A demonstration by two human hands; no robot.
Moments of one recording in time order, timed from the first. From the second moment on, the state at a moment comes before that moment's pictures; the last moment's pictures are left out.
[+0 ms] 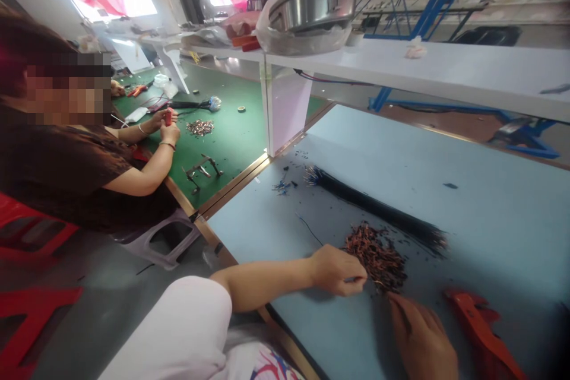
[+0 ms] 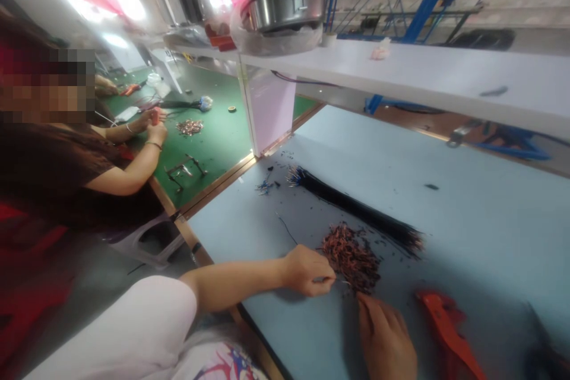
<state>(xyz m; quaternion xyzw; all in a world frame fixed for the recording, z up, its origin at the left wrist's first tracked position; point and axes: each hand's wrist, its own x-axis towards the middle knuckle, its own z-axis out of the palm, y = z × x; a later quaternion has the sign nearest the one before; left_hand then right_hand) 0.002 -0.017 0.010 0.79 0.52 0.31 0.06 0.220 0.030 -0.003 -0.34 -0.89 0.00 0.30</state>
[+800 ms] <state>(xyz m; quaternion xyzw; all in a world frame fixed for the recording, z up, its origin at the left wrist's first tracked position) 0.002 -0.019 0.017 0.80 0.53 0.29 0.08 0.217 0.032 -0.003 -0.31 -0.89 -0.06 0.33</state>
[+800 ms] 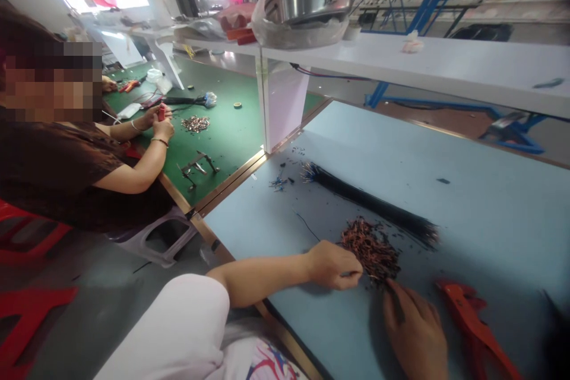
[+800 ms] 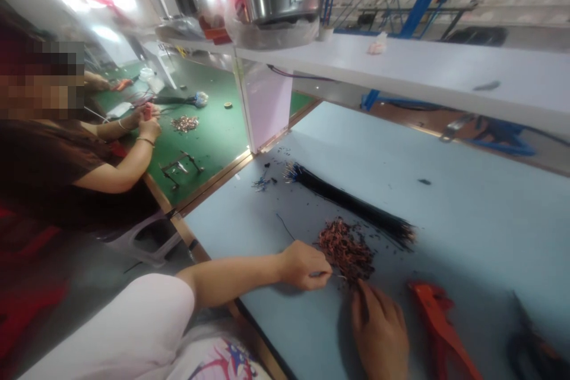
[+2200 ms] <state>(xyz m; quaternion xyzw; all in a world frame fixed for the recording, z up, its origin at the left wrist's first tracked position) -0.016 -0.003 0.011 0.71 0.57 0.40 0.05 0.204 0.023 0.019 -0.32 -0.88 0.26 0.25</state>
